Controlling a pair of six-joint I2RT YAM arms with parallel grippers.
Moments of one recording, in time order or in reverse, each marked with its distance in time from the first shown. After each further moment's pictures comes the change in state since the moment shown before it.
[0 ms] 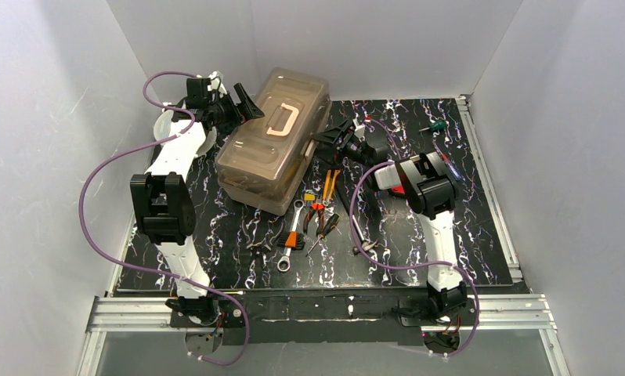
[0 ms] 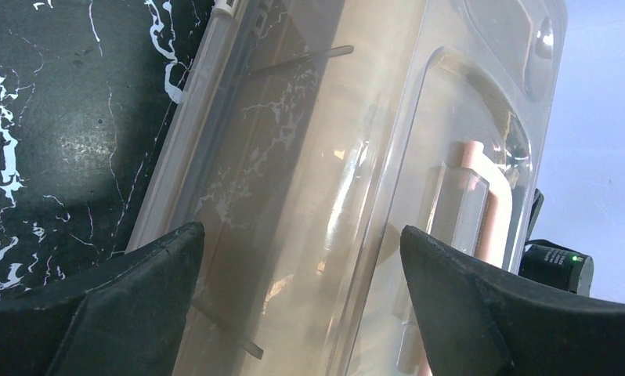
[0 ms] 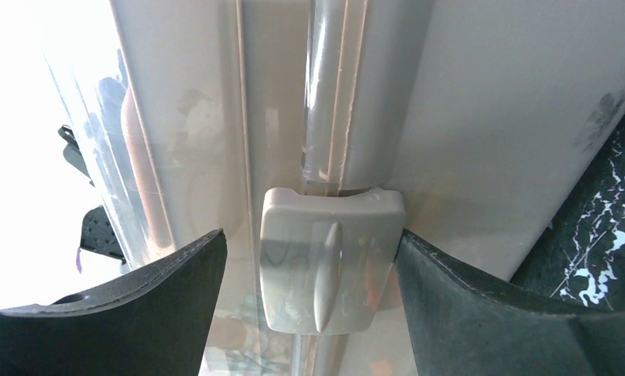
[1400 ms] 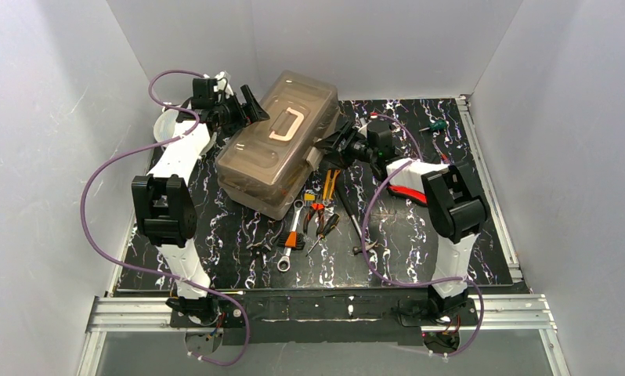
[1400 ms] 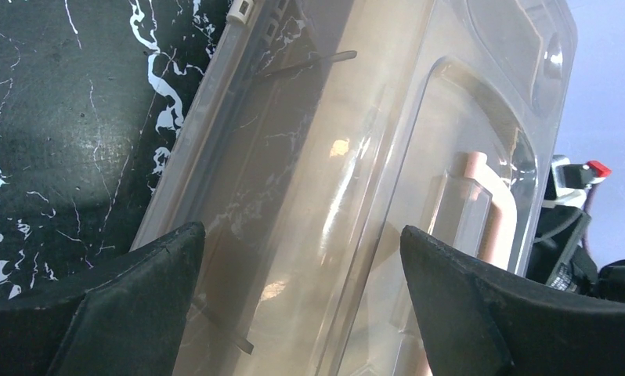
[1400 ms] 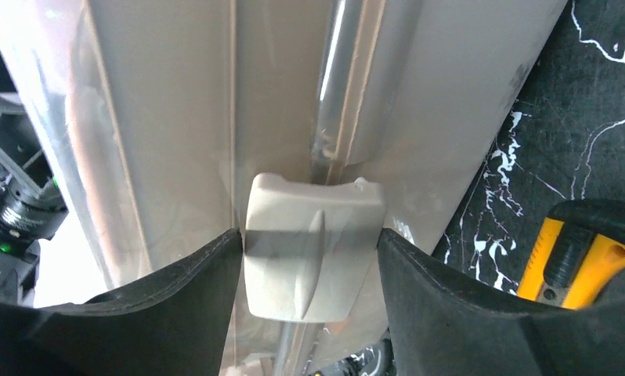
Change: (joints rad) left arm -0.036 -0.020 -0.012 -0.016 -0.023 0.034; right arm 0.017 -0.349 -0.088 -0.665 0.147 -0.328
